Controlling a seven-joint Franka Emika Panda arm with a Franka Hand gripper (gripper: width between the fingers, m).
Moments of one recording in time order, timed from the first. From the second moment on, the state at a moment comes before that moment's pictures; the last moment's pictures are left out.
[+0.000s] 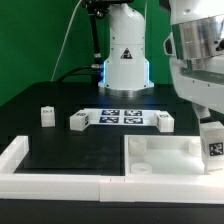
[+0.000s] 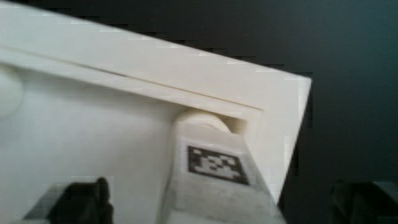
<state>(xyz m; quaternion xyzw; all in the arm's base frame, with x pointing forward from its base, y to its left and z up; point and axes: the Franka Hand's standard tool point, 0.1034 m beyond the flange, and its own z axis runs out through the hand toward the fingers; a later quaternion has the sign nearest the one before) 0.626 0.119 0.085 -0.82 0.56 0.03 0.11</state>
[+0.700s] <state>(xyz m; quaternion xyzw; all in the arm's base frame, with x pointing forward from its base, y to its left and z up) 0.633 0.110 0.086 -0.99 0.13 -0.01 0.09</state>
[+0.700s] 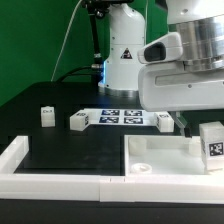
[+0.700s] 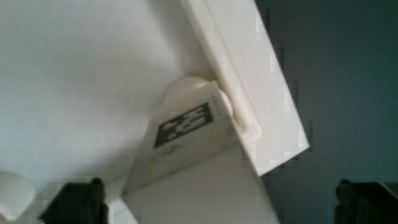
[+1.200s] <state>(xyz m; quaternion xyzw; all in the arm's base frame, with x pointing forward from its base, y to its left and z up) 0.633 0.106 0.085 -1.00 0.00 -0.02 0.08</state>
